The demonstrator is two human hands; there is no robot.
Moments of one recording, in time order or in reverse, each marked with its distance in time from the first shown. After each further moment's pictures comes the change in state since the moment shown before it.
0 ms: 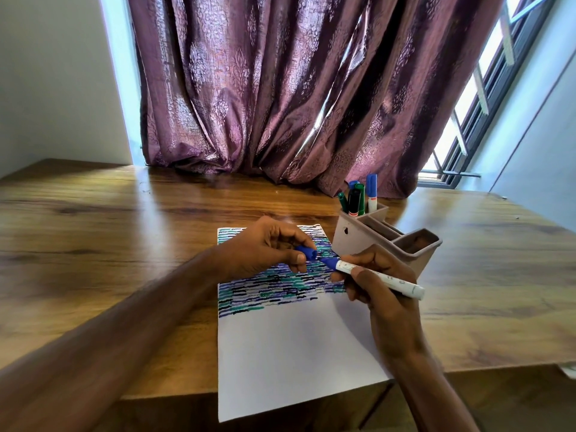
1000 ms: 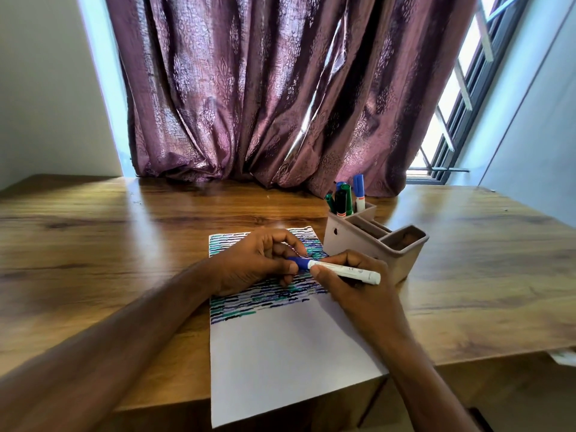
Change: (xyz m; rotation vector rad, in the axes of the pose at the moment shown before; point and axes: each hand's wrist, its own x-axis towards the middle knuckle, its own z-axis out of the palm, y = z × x) left_hand 0.000 -0.008 0.009 -0.269 -0.049 -0.105; right_hand 0.010 0.011 -0.002 -0.356 -0.089 -0.024
